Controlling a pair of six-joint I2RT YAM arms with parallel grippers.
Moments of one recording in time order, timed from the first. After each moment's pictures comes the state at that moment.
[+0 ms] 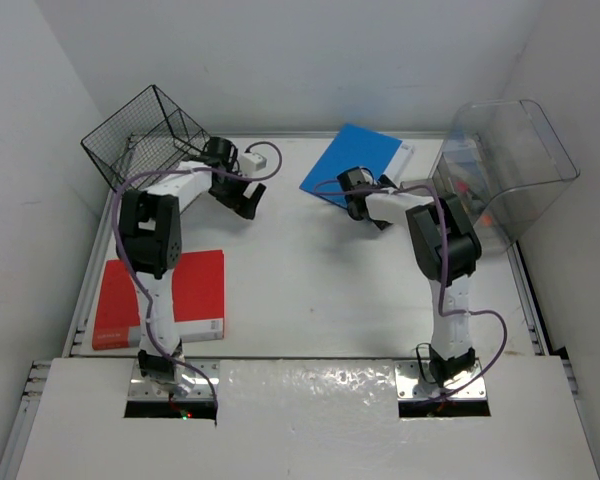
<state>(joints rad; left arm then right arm) -0.16 2.08 1.58 -0.63 0.29 0.43 0.40 2.13 1.35 -0.37 0.93 -0.38</state>
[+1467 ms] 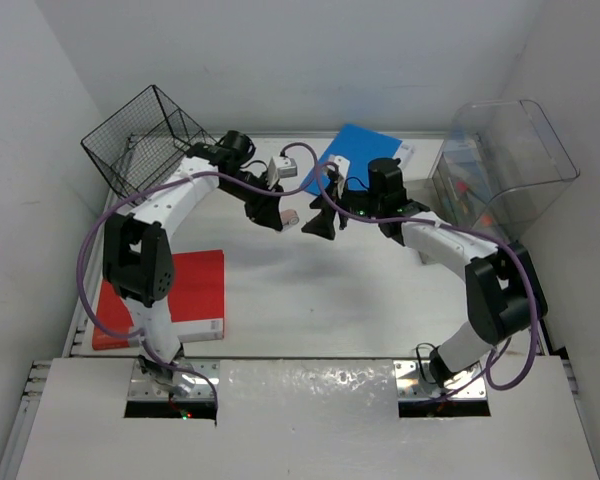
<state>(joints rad) -0.32 1.85 1.63 -1.04 0.84 0.68 0.42 1.60 0.99 0.19 -0.86 -0.18</state>
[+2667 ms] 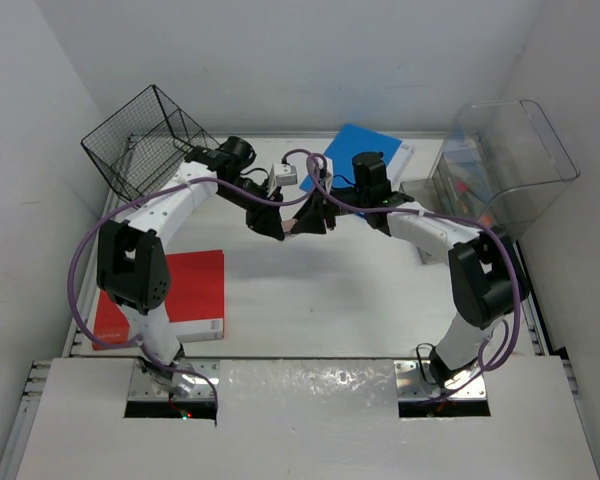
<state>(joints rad) -0.35 1.79 1.59 -1.10 0.93 0.75 0.46 1.72 1.11 0.18 -1.09 -0.12</state>
